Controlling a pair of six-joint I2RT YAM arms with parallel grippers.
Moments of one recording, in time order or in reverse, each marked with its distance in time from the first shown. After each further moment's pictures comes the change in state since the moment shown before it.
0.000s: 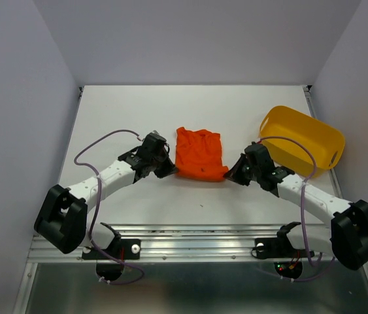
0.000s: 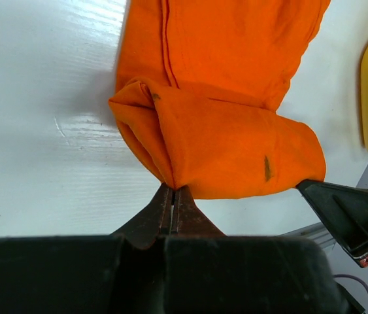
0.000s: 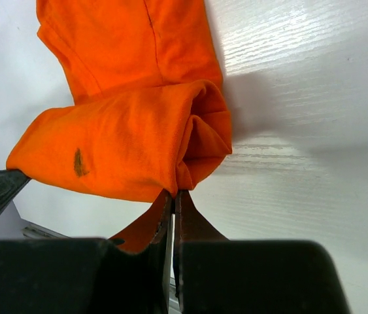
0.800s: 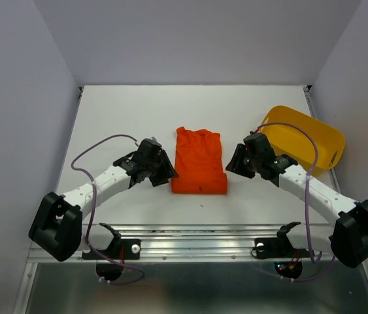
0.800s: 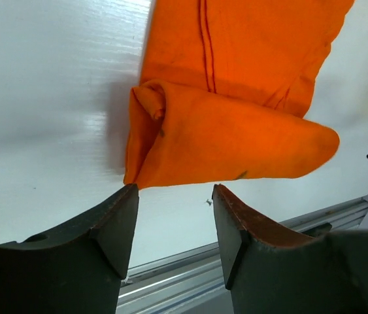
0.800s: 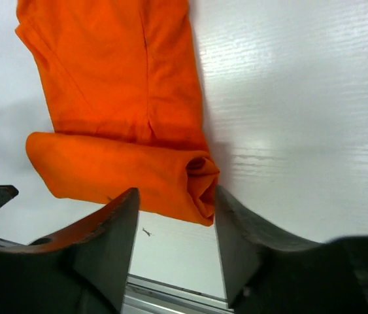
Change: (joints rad) left arm 0.017 -0.043 -0.067 -0.045 0.055 0.063; right arm 0.000 0.023 0.163 -0.217 0.087 -0.191
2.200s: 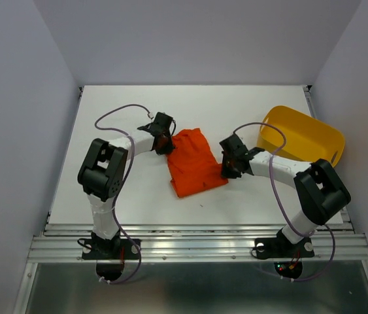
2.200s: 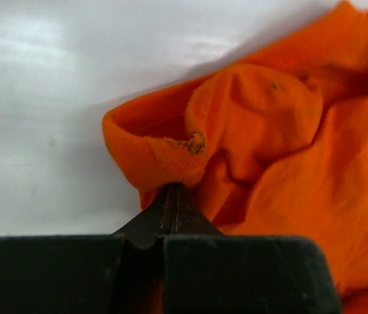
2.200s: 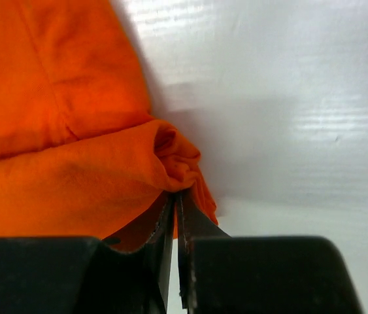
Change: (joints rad) left arm 0.127 0.674 0.543 0.066 -0.172 0.336; right arm 0.082 0.377 0.095 0.061 0.067 -0.074
